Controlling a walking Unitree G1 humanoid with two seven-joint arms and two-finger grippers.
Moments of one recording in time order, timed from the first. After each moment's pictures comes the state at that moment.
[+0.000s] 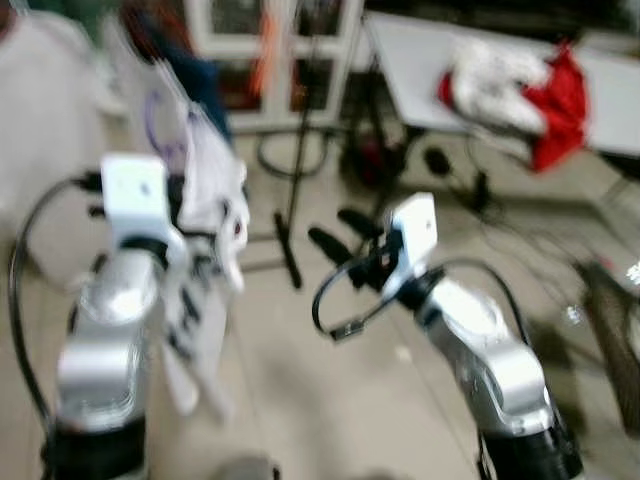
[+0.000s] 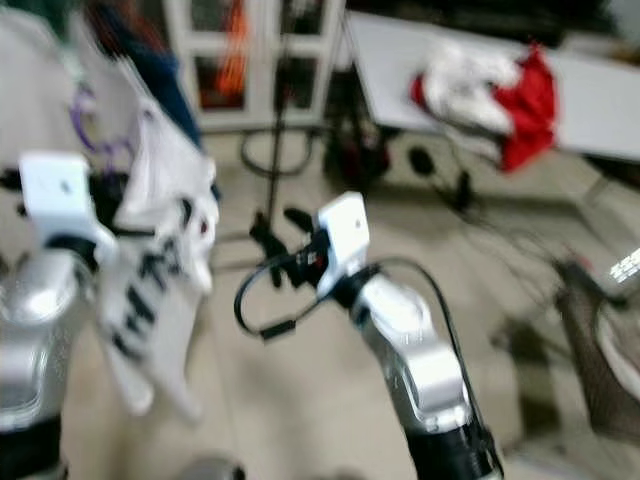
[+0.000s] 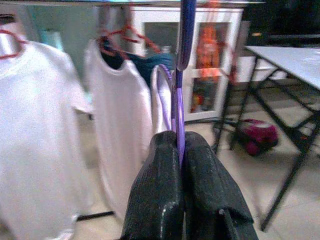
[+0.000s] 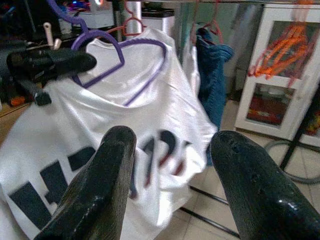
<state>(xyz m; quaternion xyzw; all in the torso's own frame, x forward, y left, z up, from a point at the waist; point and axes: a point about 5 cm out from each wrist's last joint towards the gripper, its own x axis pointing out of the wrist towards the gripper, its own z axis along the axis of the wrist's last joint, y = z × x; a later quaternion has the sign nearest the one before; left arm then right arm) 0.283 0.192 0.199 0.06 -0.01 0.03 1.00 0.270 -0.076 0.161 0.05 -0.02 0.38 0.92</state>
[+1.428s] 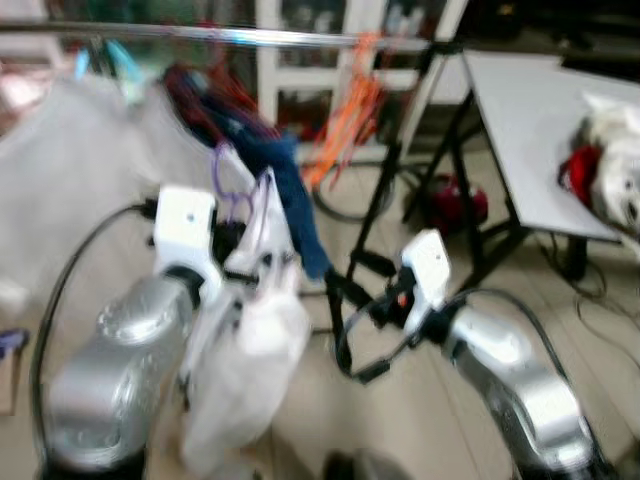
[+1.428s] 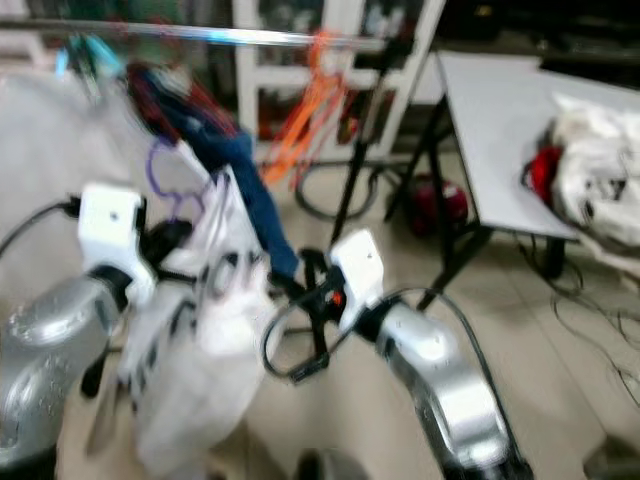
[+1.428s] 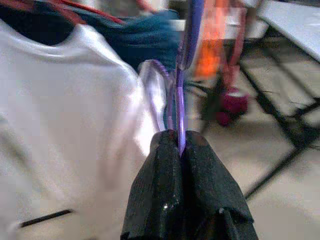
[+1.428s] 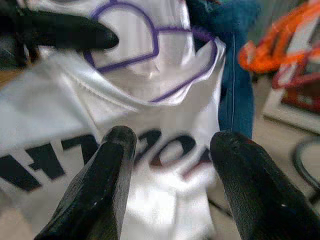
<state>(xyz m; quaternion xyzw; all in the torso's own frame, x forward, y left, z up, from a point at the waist) 0.252 0.143 0.177 0.00 0.12 -0.13 0.98 0.246 -0.104 0.131 0.00 0.07 0.40 0.91</state>
